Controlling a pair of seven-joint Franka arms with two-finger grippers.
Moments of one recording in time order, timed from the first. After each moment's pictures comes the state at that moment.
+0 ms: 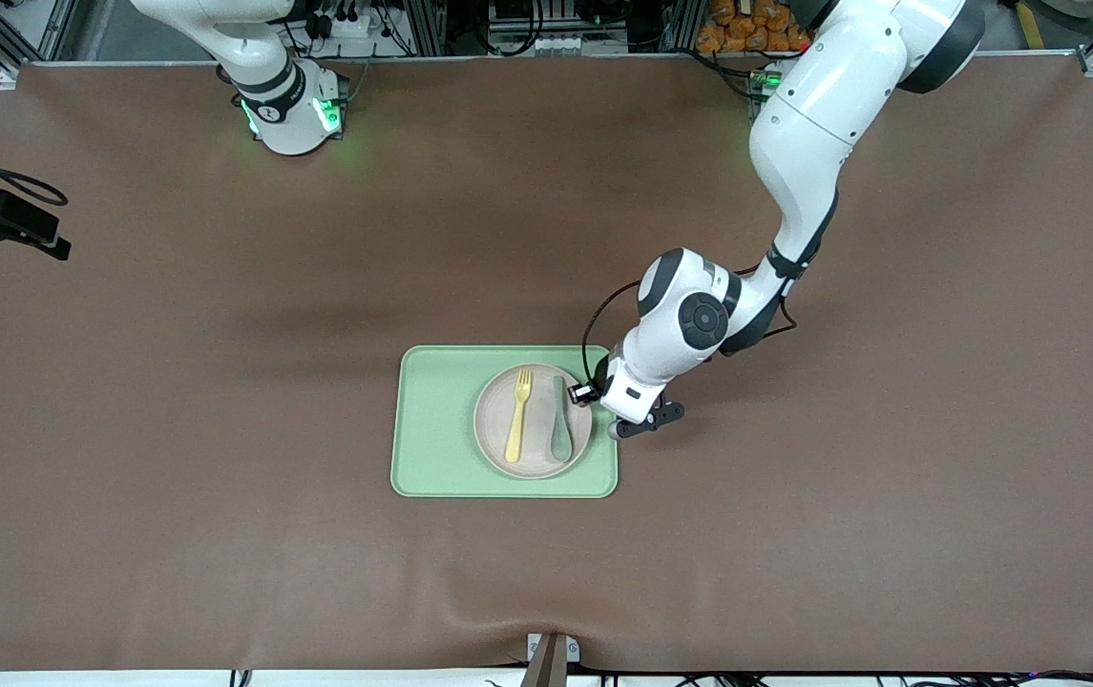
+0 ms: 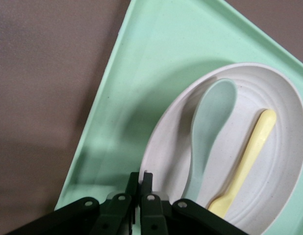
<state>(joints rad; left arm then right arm) -0.41 0.81 -0.26 -1.61 -0.26 2.64 -0.72 -0.01 -0.02 -0.07 -1.58 0.03 1.53 -0.05</state>
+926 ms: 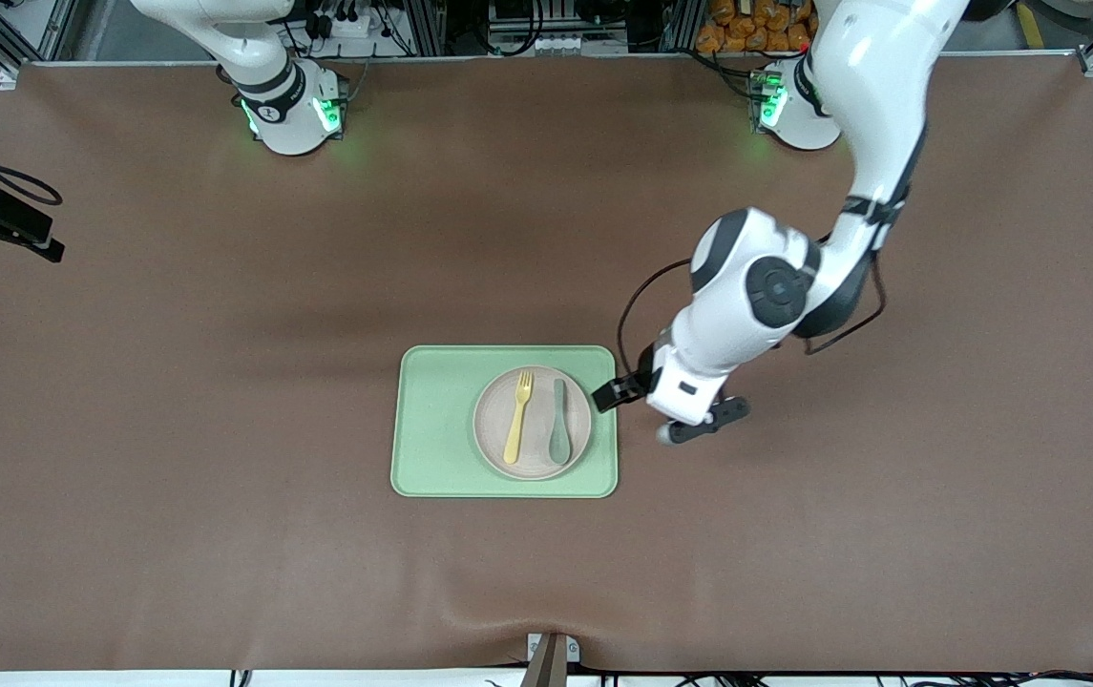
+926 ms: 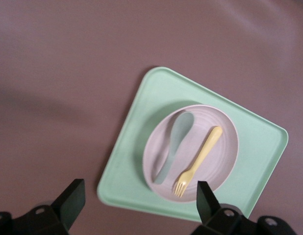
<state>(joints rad) -0.38 0.51 -0.15 -1.55 -0.22 2.21 -0.79 0.00 -0.02 -0.07 -1.56 0.03 1.55 -0.05</state>
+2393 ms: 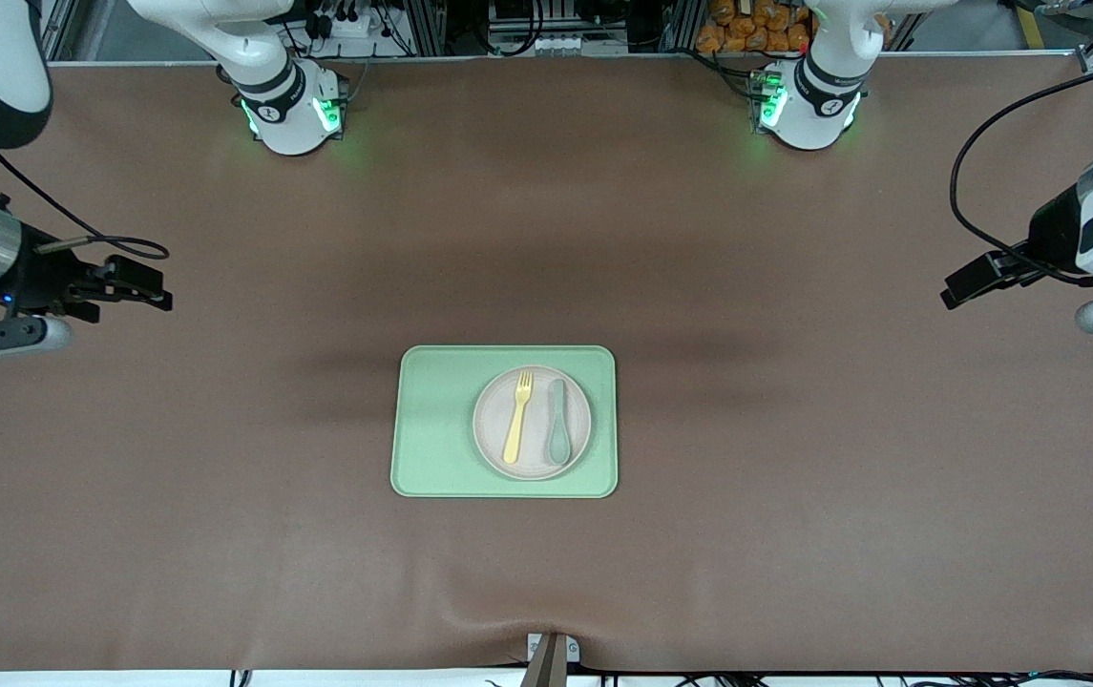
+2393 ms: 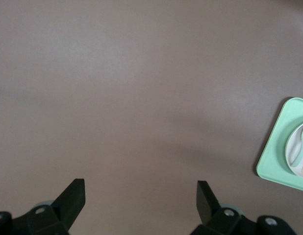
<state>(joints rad) 0.01 0.06 -0.08 -1.58 -0.03 1.64 -0.34 0.10 0.15 -0.06 -1.55 0.12 1.62 -0.10</state>
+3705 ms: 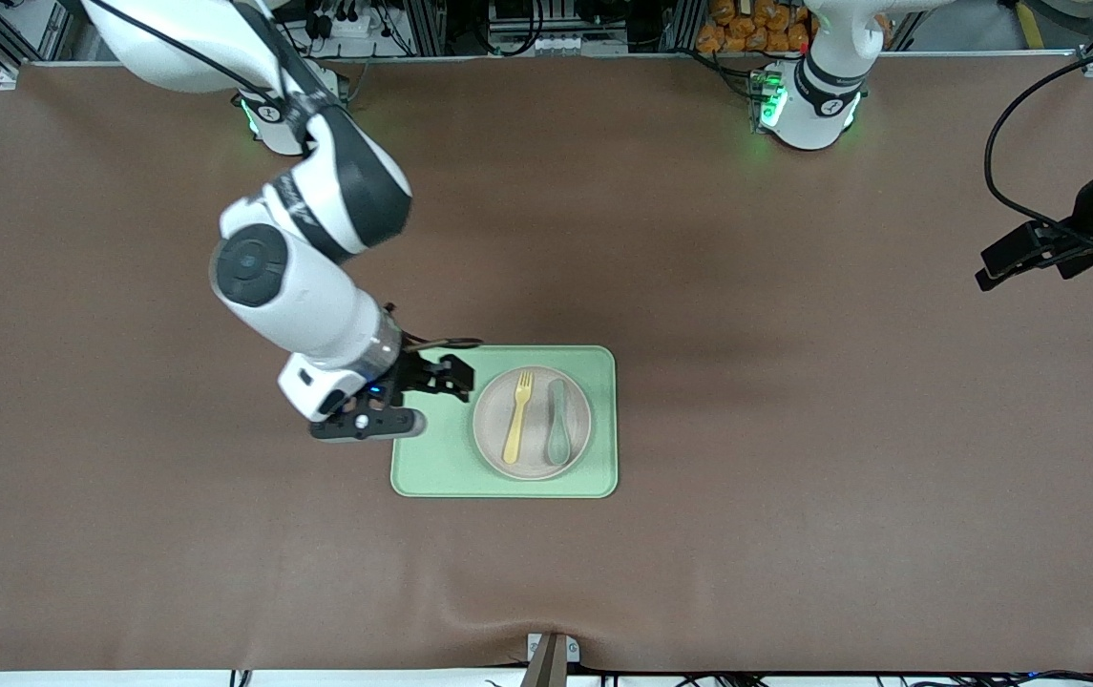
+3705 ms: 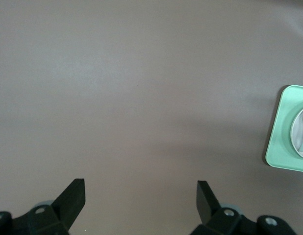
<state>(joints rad) 0.05 0.01 -0.09 -1.58 -0.03 1.64 -0.20 0.35 0.60 0.20 -1.29 0.06 2.07 0.48</state>
